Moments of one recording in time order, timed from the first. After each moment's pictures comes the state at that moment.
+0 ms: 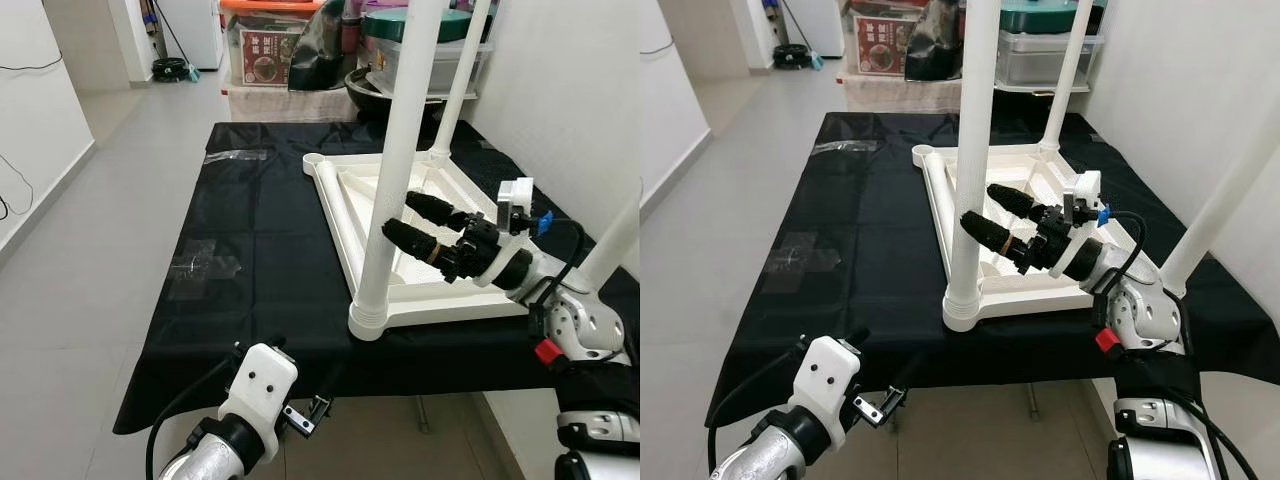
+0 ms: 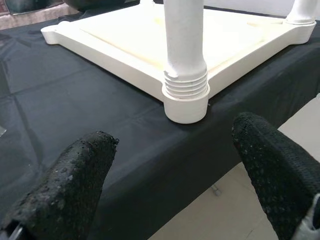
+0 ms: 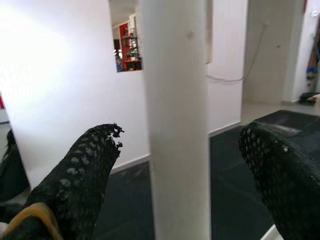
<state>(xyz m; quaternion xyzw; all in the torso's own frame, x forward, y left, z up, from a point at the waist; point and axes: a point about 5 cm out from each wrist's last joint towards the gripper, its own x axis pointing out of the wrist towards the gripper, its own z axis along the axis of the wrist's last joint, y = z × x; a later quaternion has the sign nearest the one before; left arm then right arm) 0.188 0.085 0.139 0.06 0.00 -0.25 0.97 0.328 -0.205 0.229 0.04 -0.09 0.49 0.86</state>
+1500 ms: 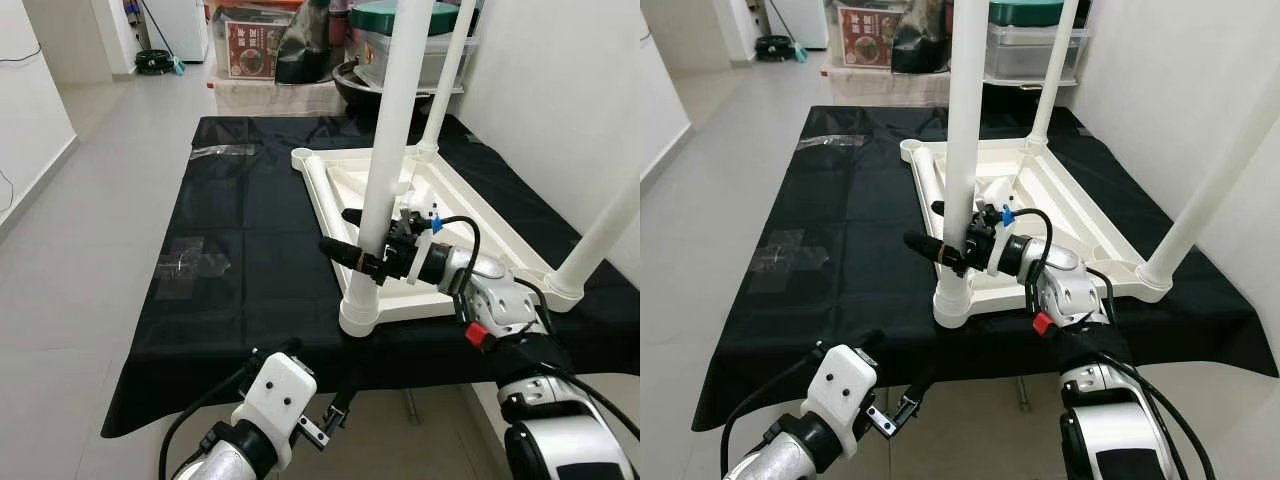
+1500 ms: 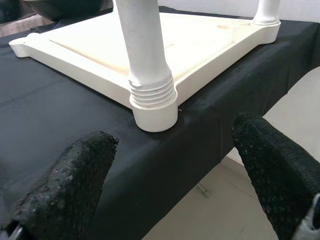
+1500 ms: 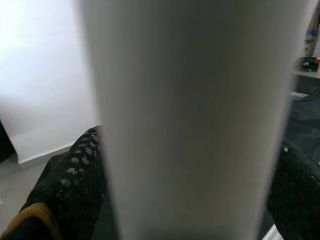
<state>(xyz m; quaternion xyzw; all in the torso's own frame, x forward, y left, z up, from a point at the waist) 0.182 0.072 0.141 0.08 -0.02 -0.28 0.96 0.363 -0.146 0.208 -0.01 -0.03 0.49 0.87</state>
